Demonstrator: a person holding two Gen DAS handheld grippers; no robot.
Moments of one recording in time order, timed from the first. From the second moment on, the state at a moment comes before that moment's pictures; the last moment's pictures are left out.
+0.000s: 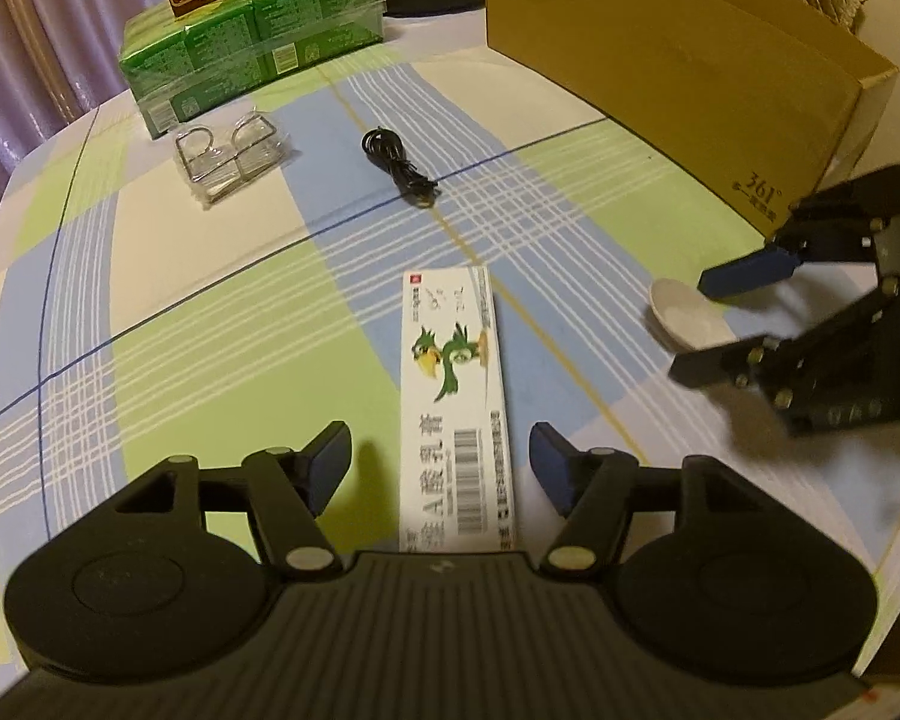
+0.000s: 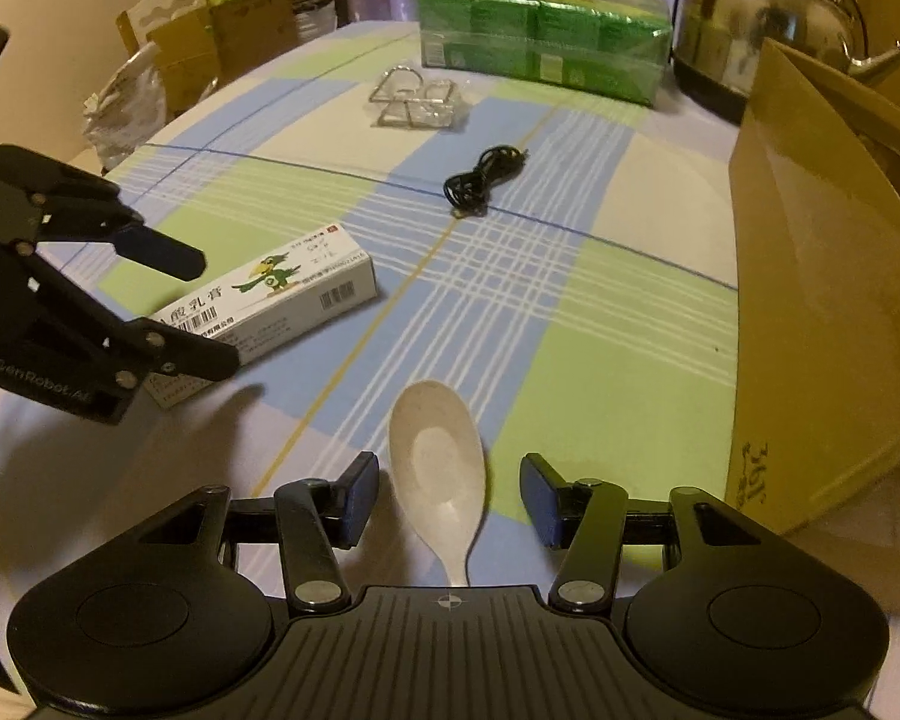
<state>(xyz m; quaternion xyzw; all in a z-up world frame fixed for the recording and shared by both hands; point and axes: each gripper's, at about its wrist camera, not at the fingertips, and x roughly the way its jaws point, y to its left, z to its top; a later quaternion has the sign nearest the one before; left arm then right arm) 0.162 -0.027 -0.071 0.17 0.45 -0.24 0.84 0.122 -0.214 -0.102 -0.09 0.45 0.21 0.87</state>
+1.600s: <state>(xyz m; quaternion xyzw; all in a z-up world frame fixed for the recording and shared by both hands) 0.105 -0.039 -0.017 0.15 0.43 -0.25 0.85 0.067 -0.242 -0.027 -0.05 0.37 0.16 0.91</state>
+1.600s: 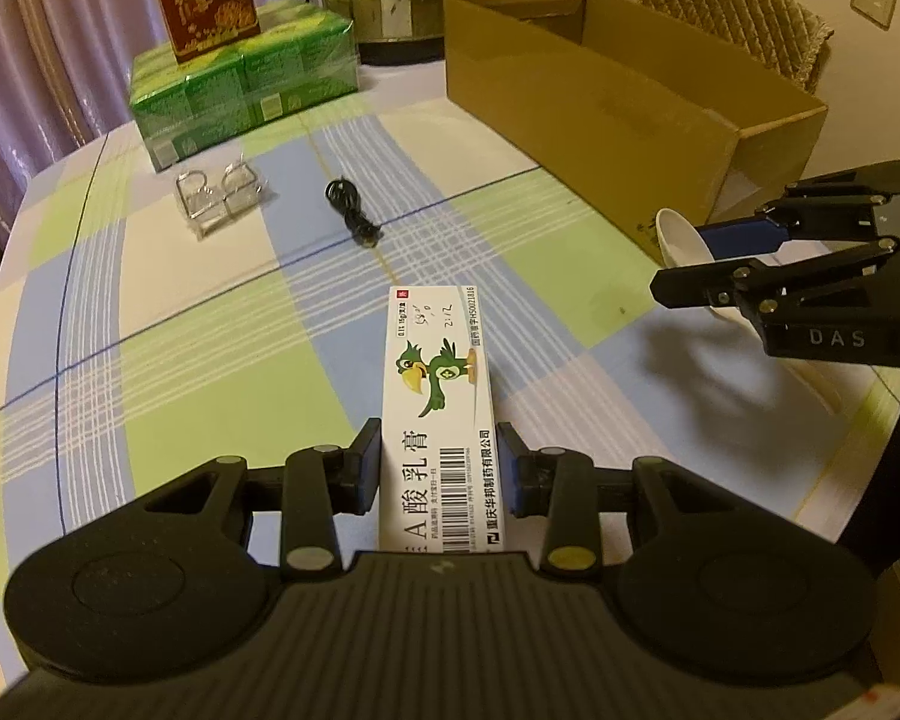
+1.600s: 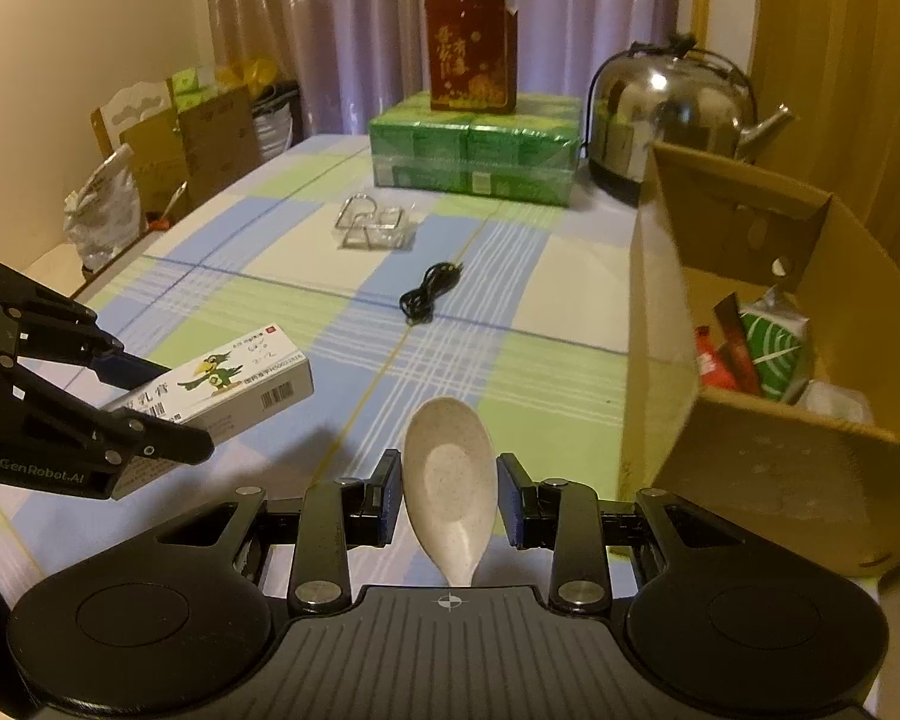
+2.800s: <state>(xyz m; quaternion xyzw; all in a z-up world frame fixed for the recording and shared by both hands) 0.098 -0.117 0.033 0.16 0.39 -0.30 0.86 0.065 -0.343 0.050 -0.03 0.32 0.09 0.94</state>
